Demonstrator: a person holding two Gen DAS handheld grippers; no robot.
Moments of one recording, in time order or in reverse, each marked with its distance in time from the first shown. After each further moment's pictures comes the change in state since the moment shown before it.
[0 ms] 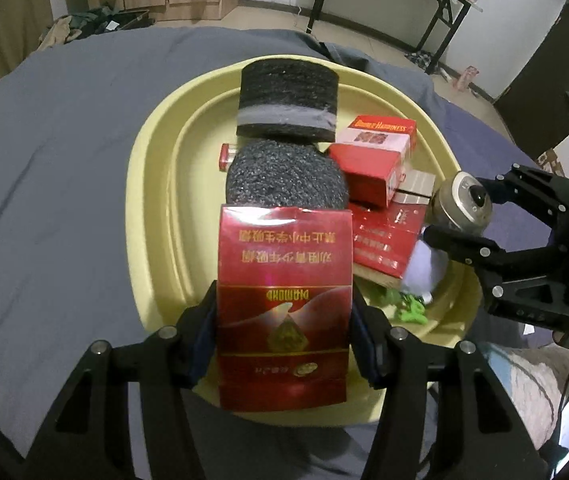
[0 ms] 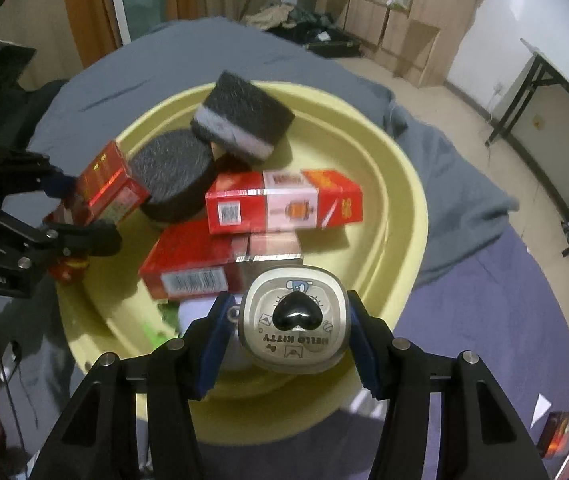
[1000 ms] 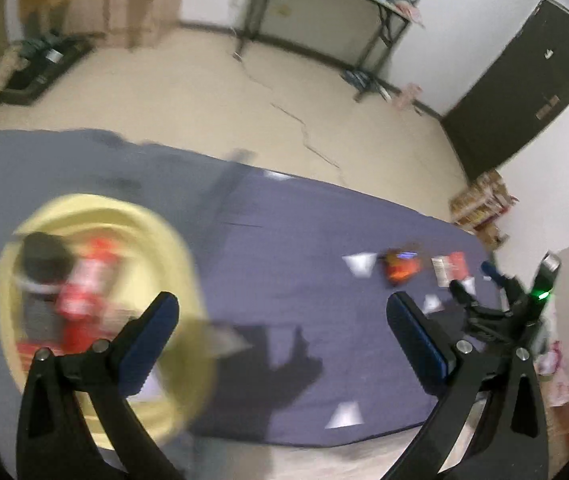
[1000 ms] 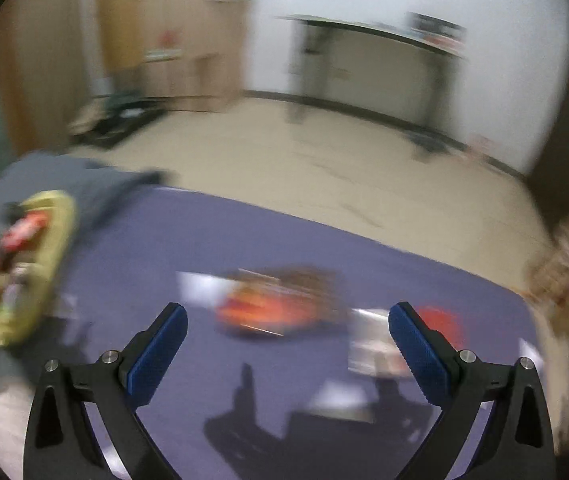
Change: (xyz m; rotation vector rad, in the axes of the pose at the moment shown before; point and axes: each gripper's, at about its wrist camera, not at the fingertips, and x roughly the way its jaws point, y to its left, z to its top) left arm -0.061 -0.219 0.100 0.013 -0.029 -0.171; right arm -0.173 -0.275 -0.224 0.579 -0.138 -0.387
